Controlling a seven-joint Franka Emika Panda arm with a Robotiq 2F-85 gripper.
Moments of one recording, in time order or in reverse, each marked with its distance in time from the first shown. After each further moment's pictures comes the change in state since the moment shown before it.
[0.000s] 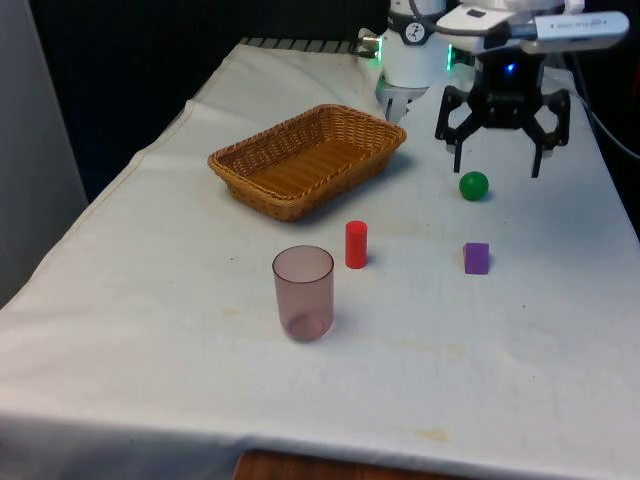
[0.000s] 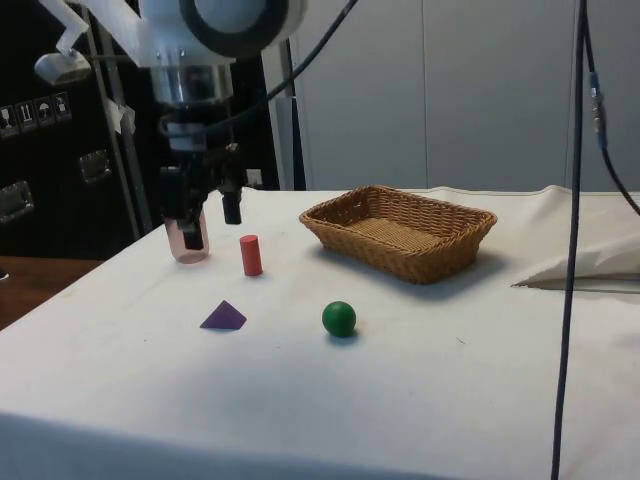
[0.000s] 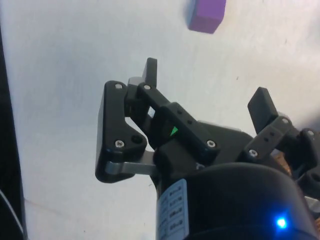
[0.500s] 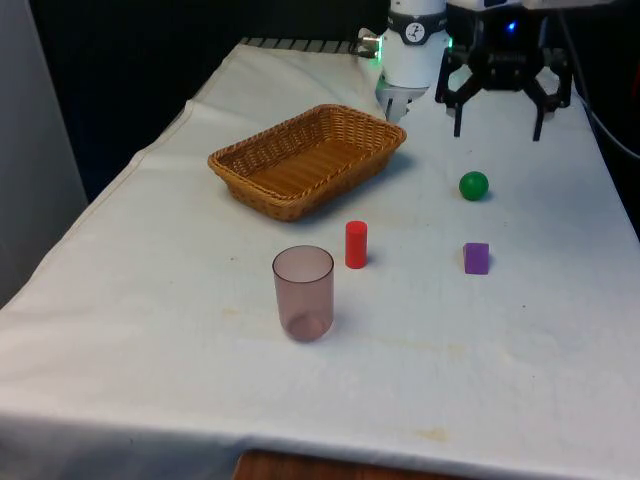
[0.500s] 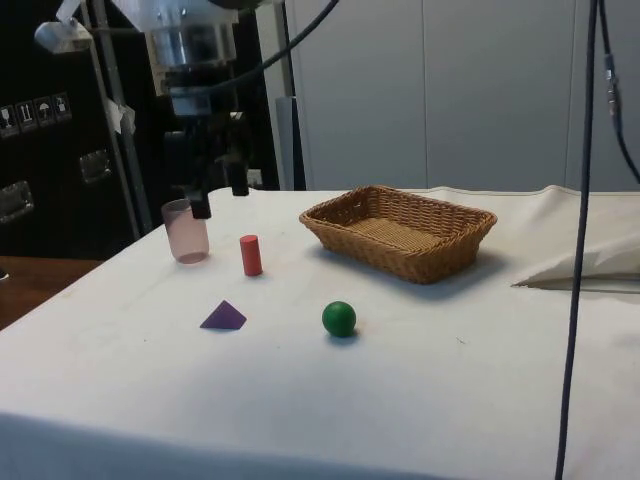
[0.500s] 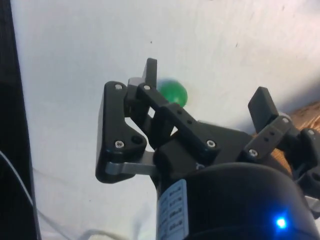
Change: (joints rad) arm -0.002 -0.089 -0.004 -0.004 0.000 -0.126 -0.006
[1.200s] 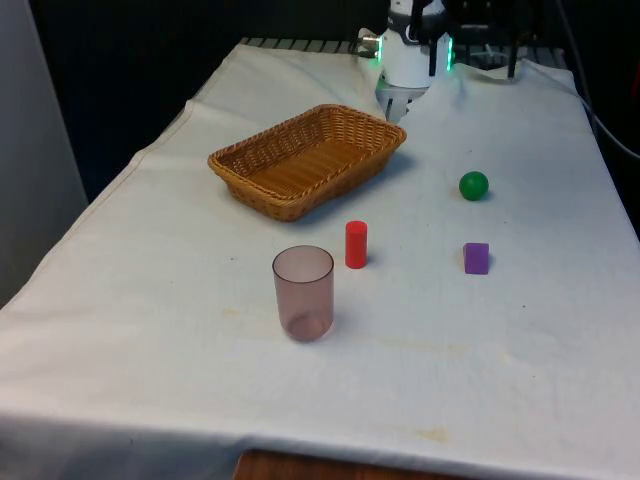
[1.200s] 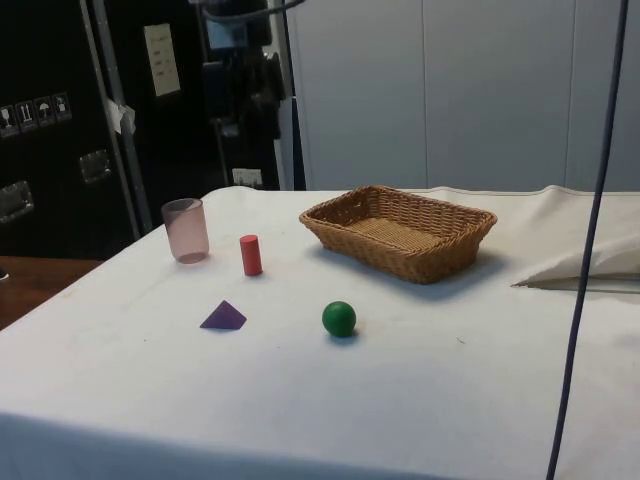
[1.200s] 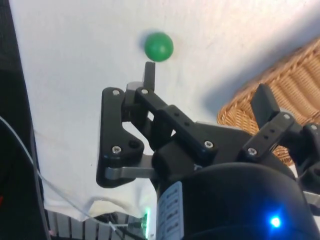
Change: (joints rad) arm 0.000 -0.192 -0.053 -0.095 -0.004 -0.107 -0.067
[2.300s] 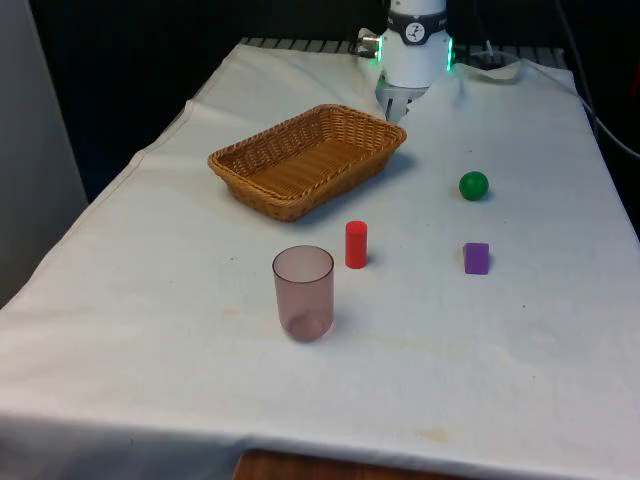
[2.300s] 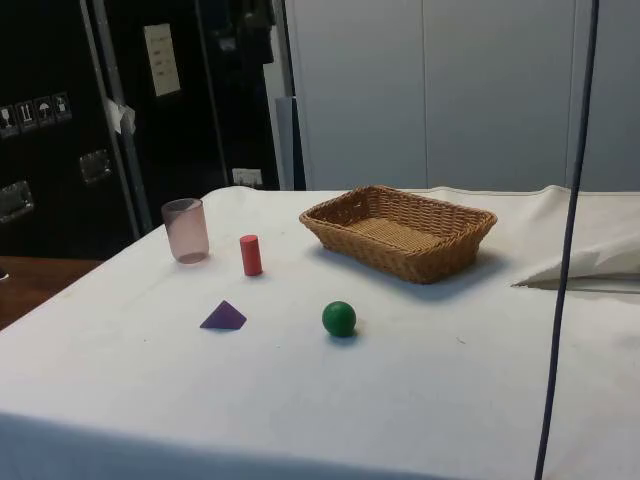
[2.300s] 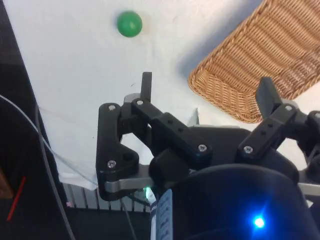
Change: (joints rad) arm -0.002 0.004 -0.123 0.248 0.000 -0.297 -0.175
